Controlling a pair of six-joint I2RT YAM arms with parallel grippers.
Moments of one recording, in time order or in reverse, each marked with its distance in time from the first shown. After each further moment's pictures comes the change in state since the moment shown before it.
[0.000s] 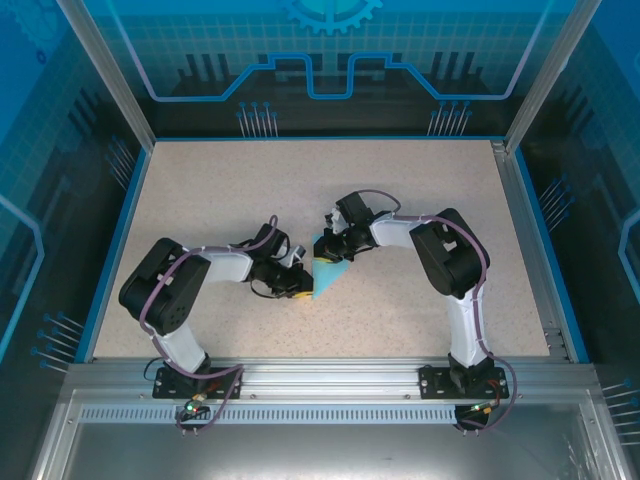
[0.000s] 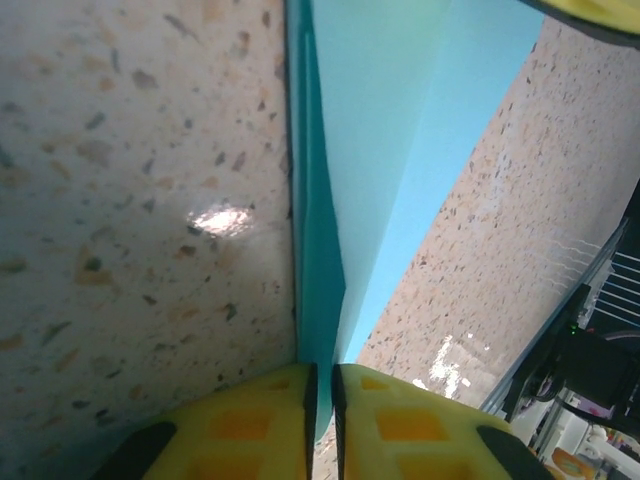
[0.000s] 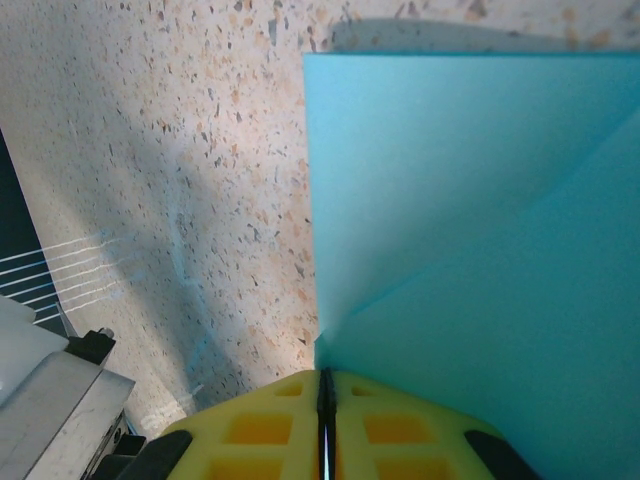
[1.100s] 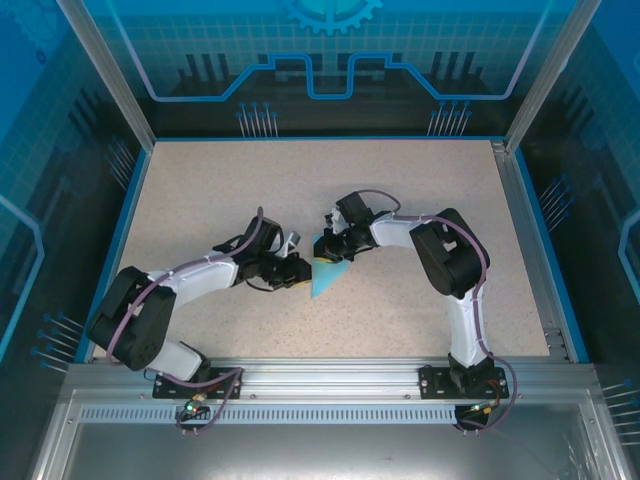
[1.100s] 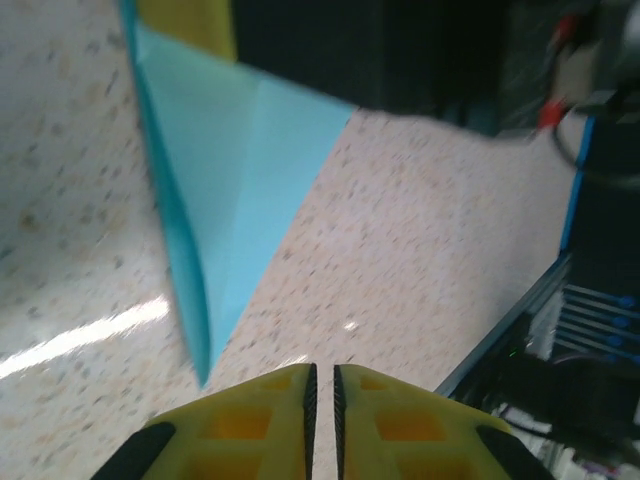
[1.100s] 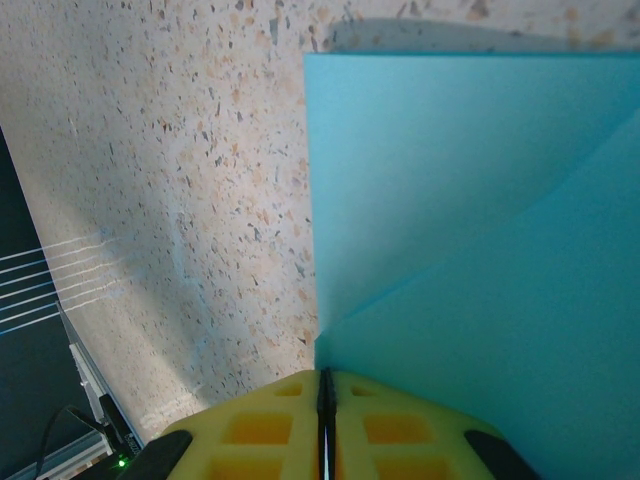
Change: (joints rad) left arm -0.017 -0.232 0.002 -0.028 -0.085 -0.103; right arm 0.000 0.002 0.000 0.000 -0.001 -0.004
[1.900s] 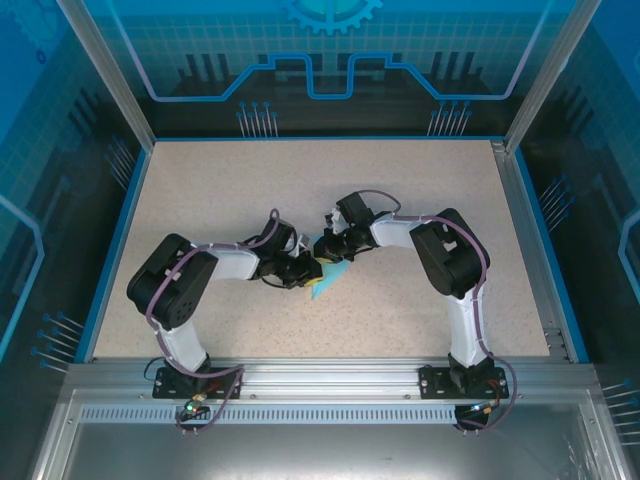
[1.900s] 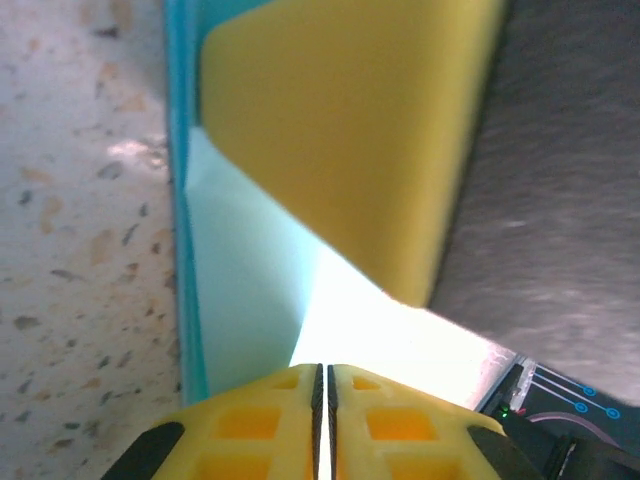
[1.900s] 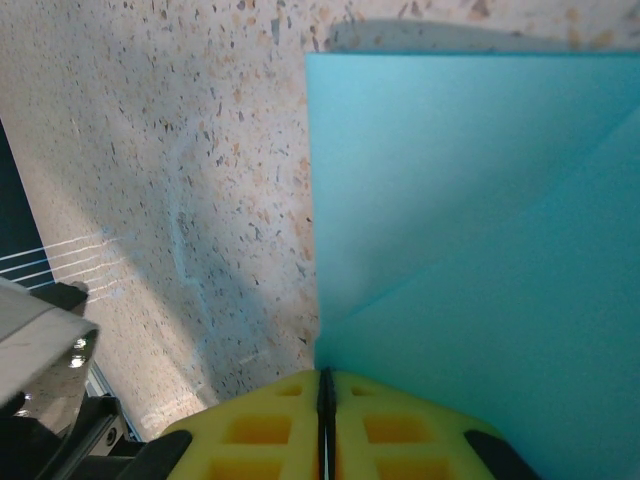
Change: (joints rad) left arm -0.011 0.286 0.038 0.211 0.022 -0.129; right arm 0.000 0.000 -0.005 0.008 -0.002 0.000
